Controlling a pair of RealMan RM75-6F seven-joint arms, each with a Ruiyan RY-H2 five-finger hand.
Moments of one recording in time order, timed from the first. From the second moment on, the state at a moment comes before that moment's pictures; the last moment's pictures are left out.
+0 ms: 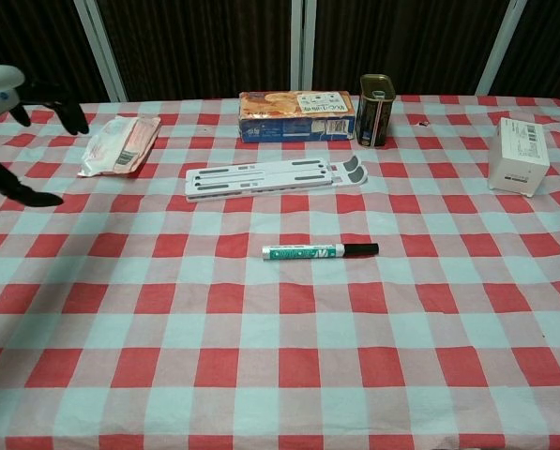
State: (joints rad) left arm -0.40 -1.50 -0.22 -1.79 1.24 1.21 0.69; right arm 0.13 -1.39 0.14 -1.74 -1.47 1.47 -0.32
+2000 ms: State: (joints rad) left arm -1.01 -2.12 -0.36 -1.29 0.58 1.11 1.01; right arm 0.15 -1.44 0.12 -1.61 -1.40 1.43 -0.19
